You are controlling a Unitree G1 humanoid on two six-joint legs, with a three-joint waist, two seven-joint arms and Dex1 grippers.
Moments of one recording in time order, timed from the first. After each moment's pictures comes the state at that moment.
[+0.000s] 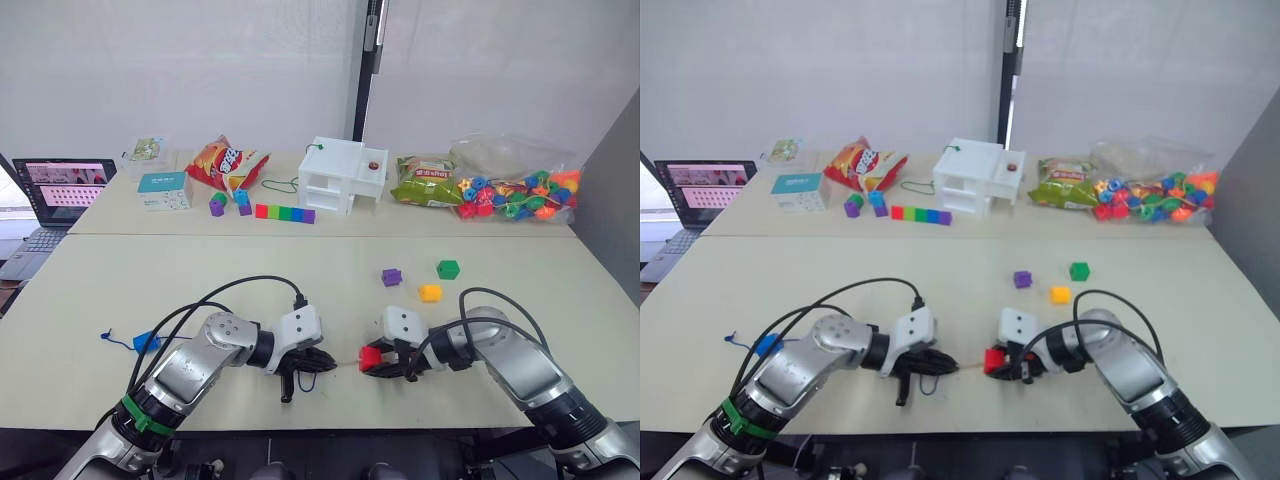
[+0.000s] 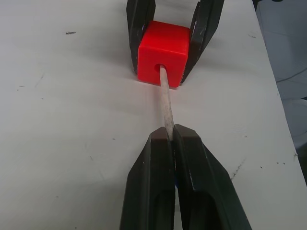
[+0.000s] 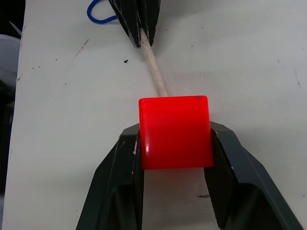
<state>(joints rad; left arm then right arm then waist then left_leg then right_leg) -0.45 0.59 -0.43 -0.23 -0.24 0.61 -1.04 -0.42 -0.72 0.36 -0.18 0.13 0.49 1.18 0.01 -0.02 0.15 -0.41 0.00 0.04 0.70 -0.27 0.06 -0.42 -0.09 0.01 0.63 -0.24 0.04</state>
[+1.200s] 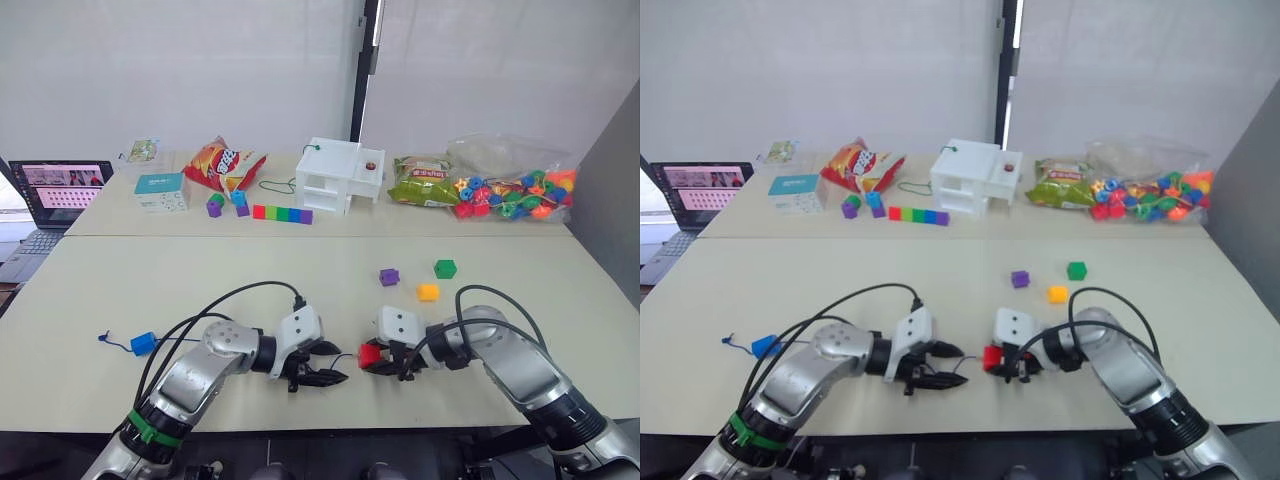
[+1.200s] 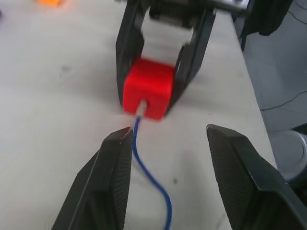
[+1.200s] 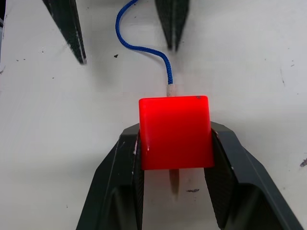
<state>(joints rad) -0.33 0.53 -0.35 -0.23 -0.24 0.56 -1.03 -0.43 -0.72 0.37 -0.22 0.08 0.52 1.15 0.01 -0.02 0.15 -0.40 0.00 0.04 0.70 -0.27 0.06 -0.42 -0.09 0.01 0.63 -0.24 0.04</state>
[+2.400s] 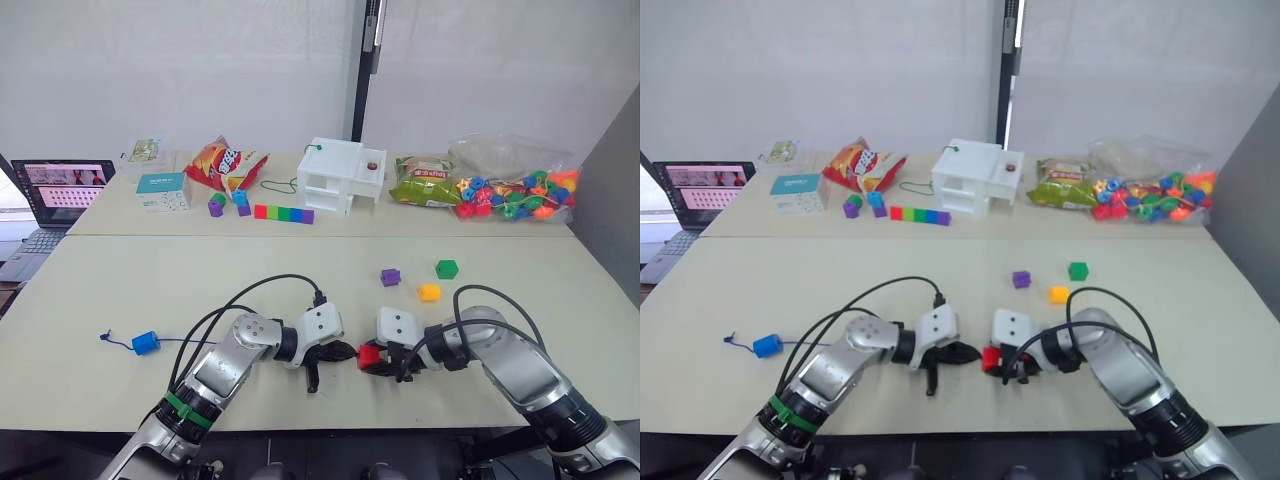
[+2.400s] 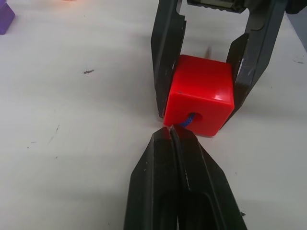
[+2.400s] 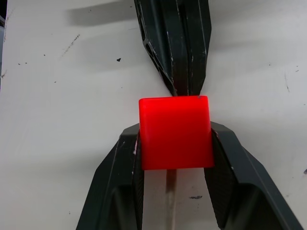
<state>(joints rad) -0.47 0.39 -0.43 -0.02 -0.12 0.41 -1.00 -0.43 -0.72 0.38 -0.25 0.08 0.55 1.15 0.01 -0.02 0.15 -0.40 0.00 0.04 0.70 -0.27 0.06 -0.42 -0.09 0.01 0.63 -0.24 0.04</state>
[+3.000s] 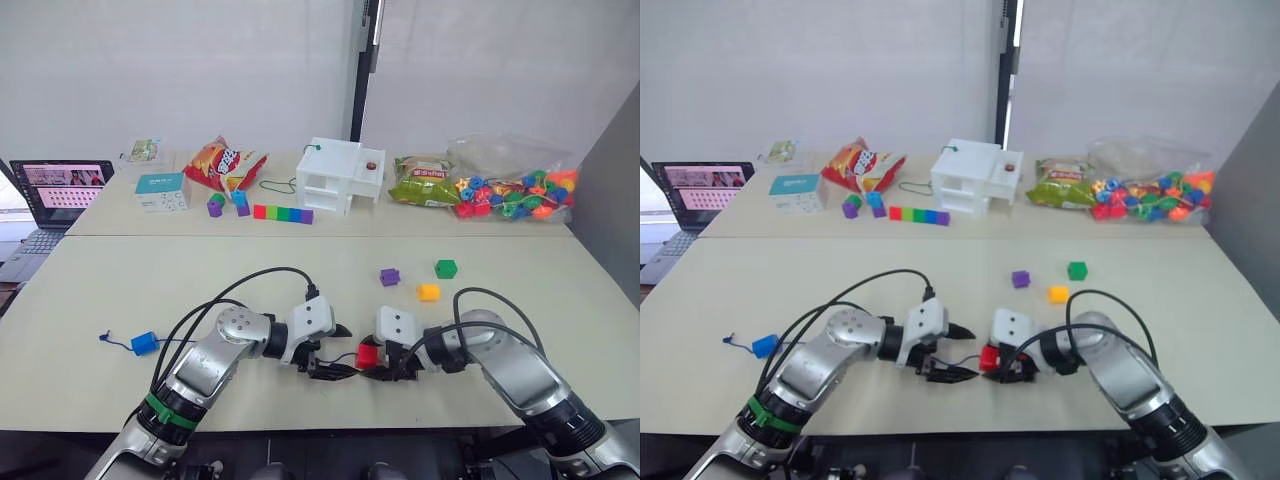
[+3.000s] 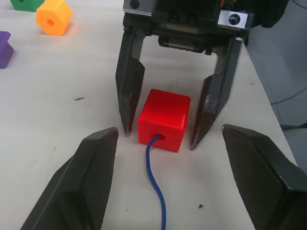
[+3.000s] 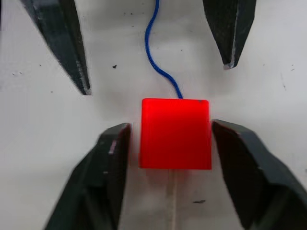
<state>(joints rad) -0.46 0.45 -0.39 -0.14 -0.20 0.46 -1.08 -0.40 -0.71 0.36 -0.28 0.10 0.59 1.11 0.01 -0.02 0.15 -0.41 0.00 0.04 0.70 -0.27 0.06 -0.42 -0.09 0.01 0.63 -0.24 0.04</state>
